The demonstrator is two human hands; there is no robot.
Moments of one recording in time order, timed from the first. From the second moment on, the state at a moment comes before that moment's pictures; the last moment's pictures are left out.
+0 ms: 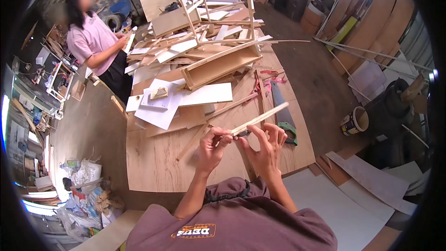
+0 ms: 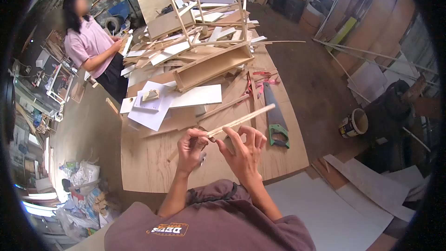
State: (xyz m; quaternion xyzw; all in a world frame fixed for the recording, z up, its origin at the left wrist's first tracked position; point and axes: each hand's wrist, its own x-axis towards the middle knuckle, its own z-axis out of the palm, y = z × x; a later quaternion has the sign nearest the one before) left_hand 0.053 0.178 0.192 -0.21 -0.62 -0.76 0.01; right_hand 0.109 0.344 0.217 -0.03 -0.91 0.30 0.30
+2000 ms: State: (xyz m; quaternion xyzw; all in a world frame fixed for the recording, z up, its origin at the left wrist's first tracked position) left_hand 0.077 0.174 0.203 -0.10 -0.64 -0.75 -0.07; right_hand 0.103 0.353 0.191 0.13 -0.85 0.49 0.16
